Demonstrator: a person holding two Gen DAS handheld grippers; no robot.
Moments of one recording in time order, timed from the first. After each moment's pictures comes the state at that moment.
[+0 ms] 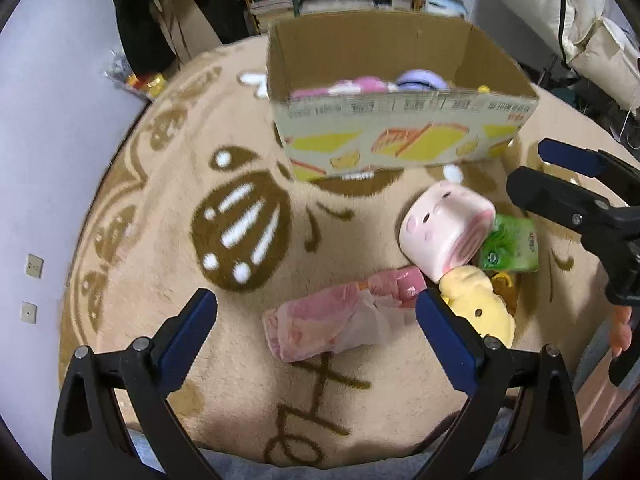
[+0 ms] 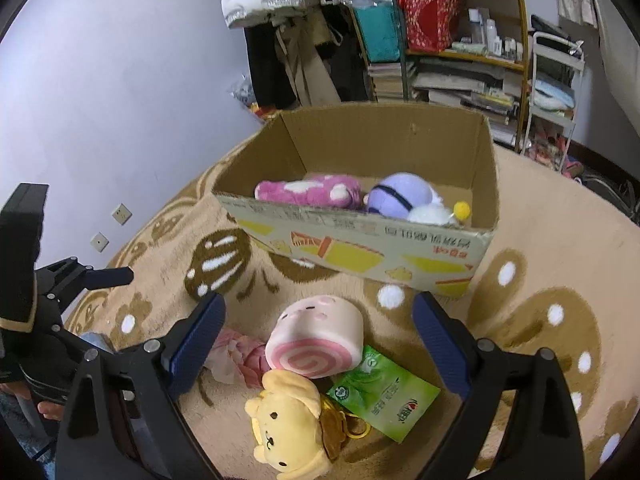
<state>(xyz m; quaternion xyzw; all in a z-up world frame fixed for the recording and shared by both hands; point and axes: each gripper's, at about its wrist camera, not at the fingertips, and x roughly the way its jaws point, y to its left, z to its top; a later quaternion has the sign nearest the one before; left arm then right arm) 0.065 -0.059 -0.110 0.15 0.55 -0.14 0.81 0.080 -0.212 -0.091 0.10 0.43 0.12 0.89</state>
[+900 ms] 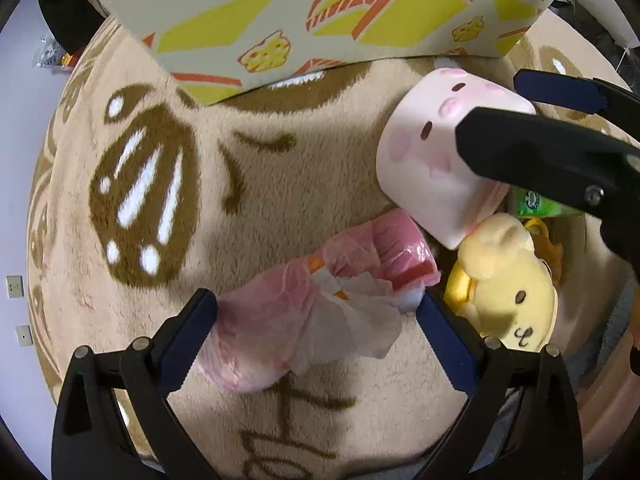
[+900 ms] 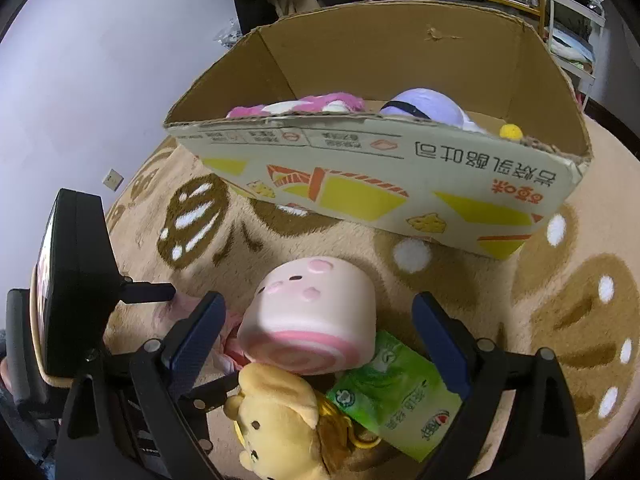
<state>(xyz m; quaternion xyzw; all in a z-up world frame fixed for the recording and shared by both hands) 0.082 -0.099 -0.196 0.20 0.64 -0.18 0.72 0.114 -0.196 -0.154 0.11 0.52 0.13 0.84</state>
